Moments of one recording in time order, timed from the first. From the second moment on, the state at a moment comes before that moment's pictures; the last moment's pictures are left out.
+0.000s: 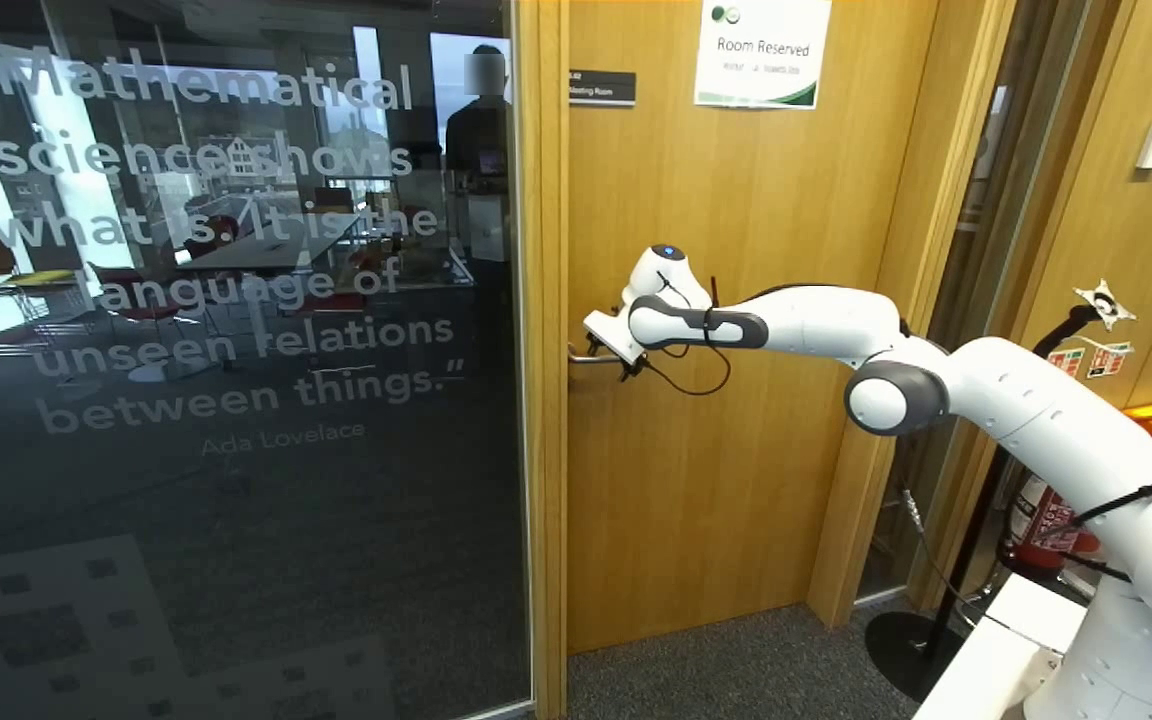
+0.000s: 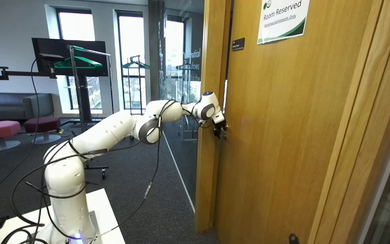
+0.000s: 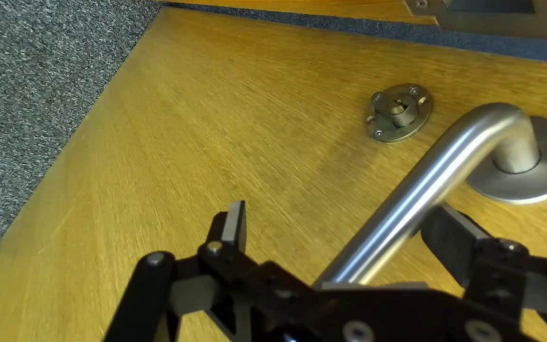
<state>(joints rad) 0.09 1.07 0.03 -0.64 -0.09 2.24 1.38</state>
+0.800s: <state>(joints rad) 0.01 1.05 0.15 -0.64 -0.01 2.08 1.19</state>
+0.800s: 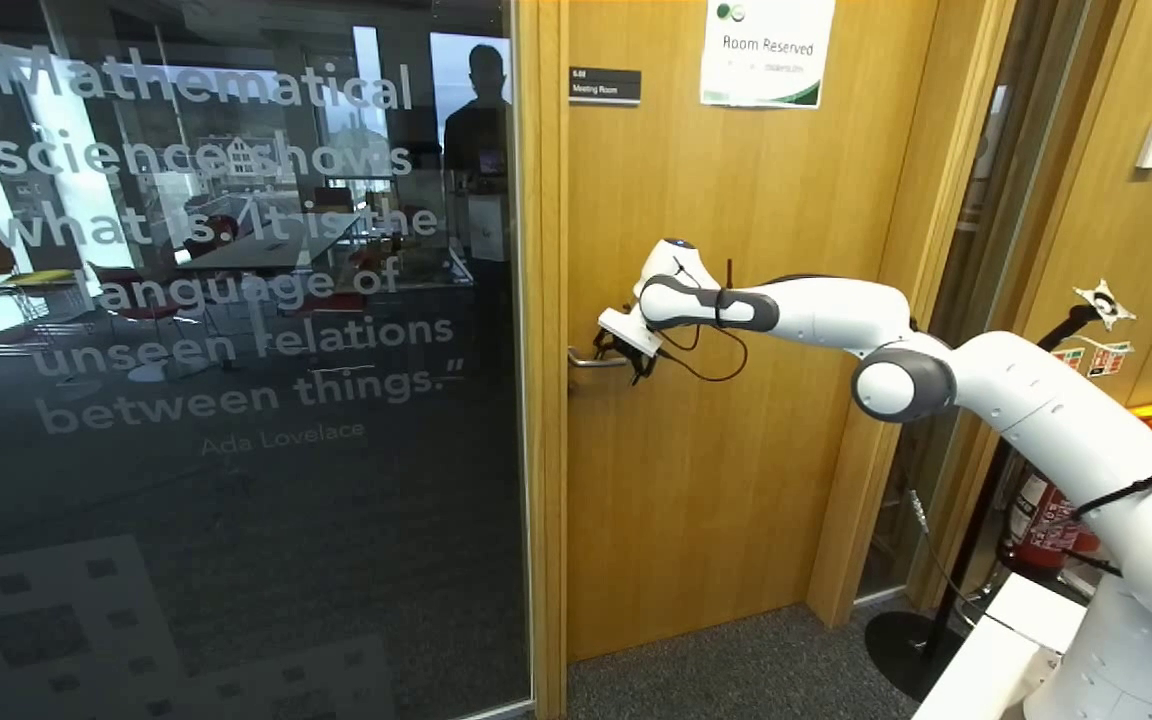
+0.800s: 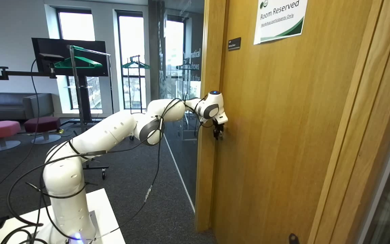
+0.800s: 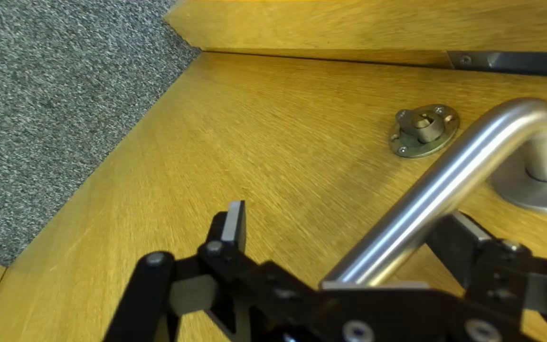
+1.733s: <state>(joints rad) -0.07 0.95 0.22 -0.66 0.01 1.77 1.07</state>
